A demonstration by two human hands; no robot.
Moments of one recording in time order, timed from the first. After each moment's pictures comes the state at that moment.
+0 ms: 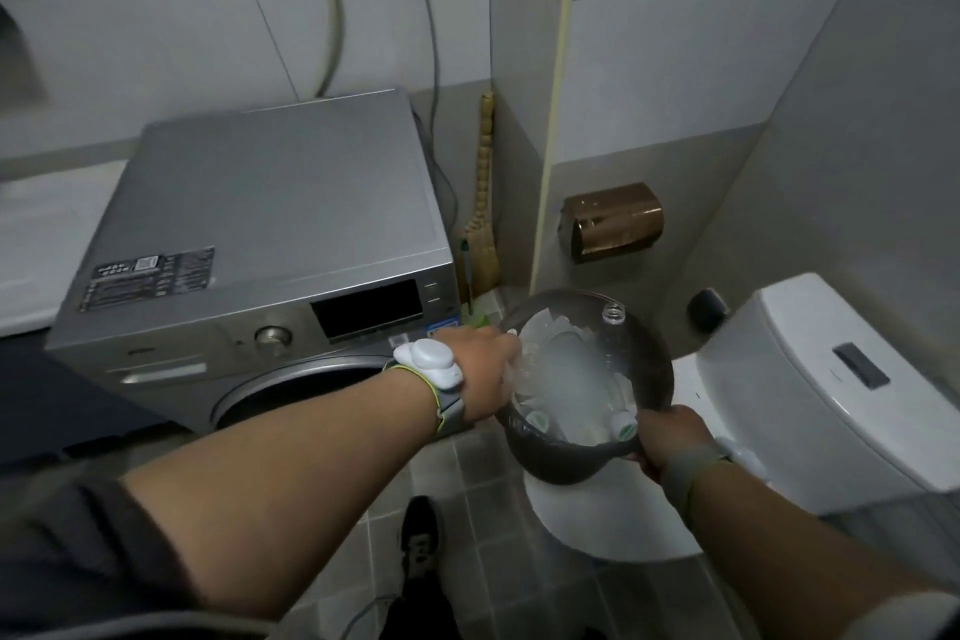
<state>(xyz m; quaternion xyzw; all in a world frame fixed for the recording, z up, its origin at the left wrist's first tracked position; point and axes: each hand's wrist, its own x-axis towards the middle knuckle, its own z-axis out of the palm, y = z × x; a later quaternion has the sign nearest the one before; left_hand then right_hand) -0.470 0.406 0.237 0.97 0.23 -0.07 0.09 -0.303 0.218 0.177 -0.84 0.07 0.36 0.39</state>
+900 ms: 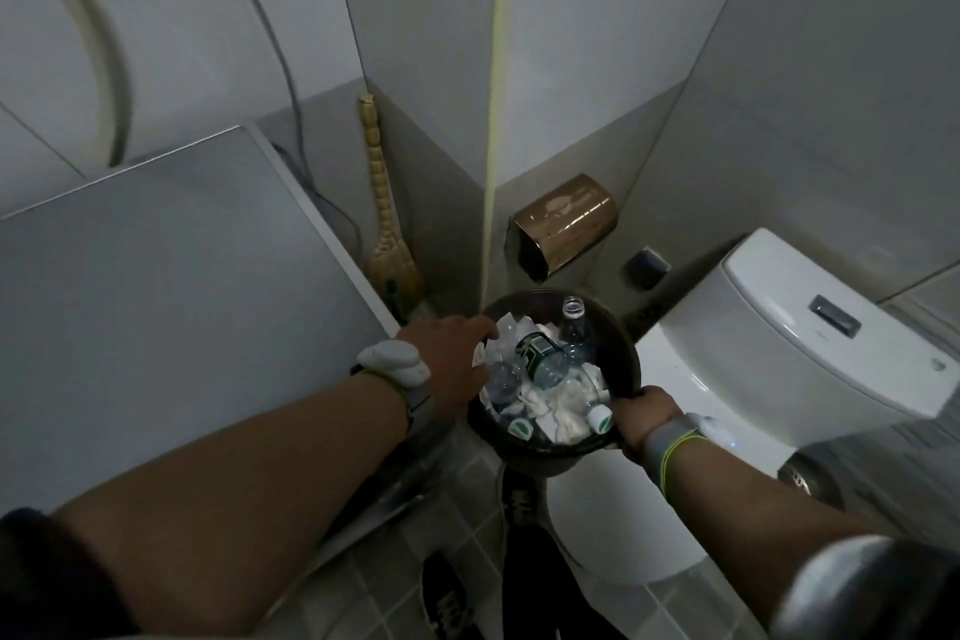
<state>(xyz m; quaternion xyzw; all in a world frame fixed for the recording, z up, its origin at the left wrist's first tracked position) -0.352 0.636 0.195 0.98 0.11 -0.11 0.14 -0.256 0.388 0.133 -0.88 0.15 0.33 0.30</state>
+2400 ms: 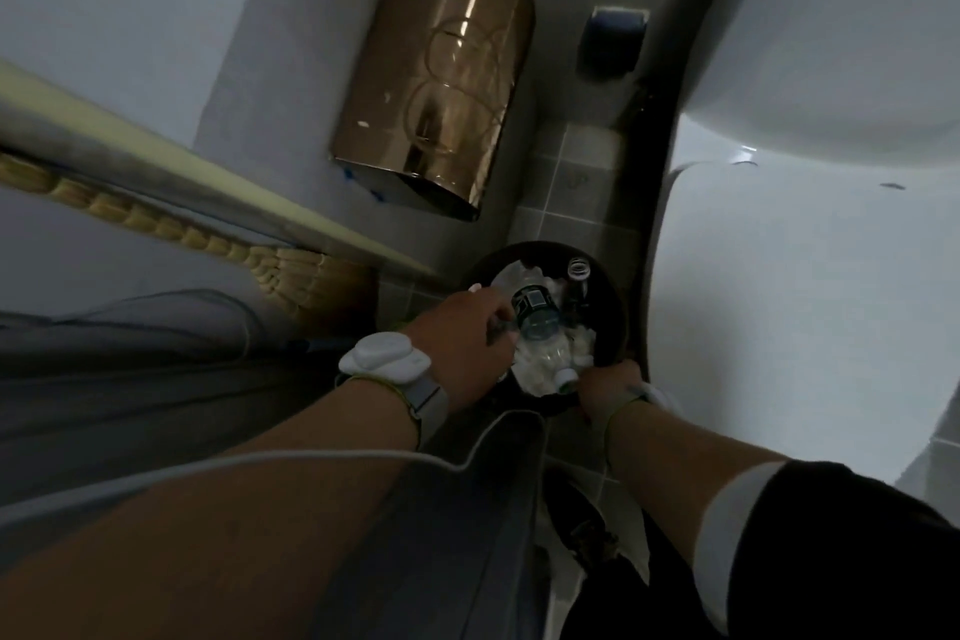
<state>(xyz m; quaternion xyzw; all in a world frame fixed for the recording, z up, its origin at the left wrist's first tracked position) -0.142 0.658 -0.046 0.93 -0.04 -0.33 0.18 -0.189 0.503 -0.192 -0.73 0.39 0.45 0.35</state>
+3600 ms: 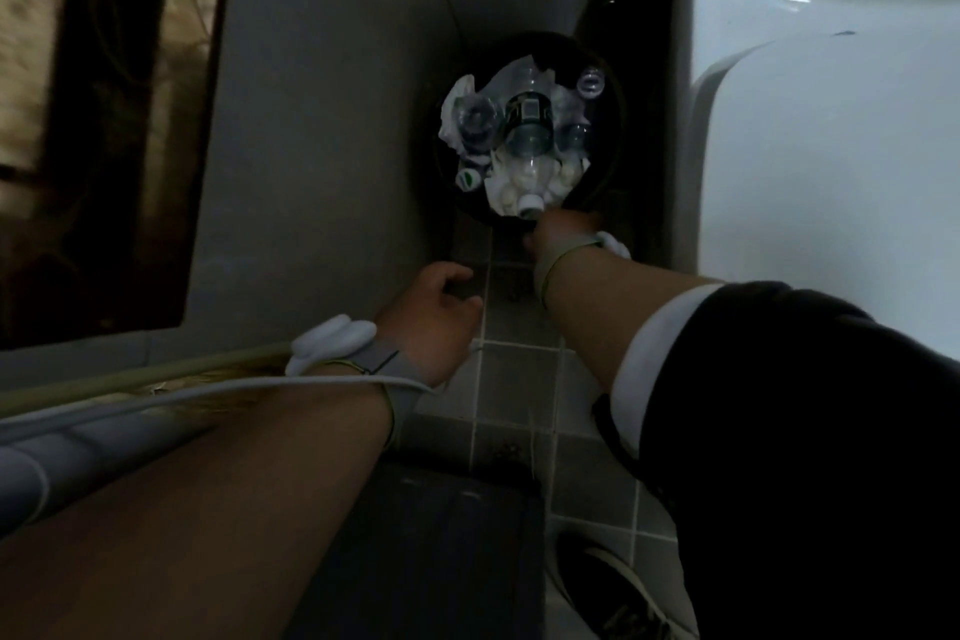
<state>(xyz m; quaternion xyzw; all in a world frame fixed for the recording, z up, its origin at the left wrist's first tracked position) -0.041 0.650 -0.329 0.87 0.14 -0.37 0.31 0.016 0.502 -0.485 -0.49 0.53 0.20 0.66</state>
